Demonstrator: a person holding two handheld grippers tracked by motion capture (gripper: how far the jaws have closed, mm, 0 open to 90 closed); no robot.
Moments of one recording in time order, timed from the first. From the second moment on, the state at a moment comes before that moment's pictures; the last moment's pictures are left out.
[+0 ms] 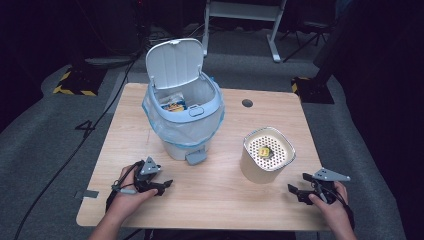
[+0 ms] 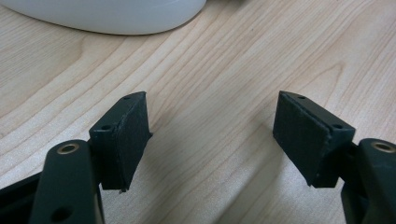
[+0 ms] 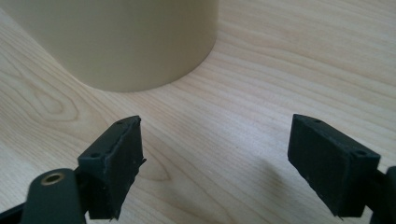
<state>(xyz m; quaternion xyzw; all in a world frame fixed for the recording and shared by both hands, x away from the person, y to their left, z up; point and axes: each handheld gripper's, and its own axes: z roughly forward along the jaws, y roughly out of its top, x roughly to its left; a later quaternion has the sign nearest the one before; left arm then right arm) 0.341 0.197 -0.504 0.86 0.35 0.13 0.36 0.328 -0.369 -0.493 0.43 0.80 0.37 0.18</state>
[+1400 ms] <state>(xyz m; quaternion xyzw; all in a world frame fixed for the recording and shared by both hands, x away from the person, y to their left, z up) 0.343 0.230 -0.407 0.80 0.34 0.14 0.47 0.327 -0.360 -0.505 0.43 0.81 0.35 0.19</state>
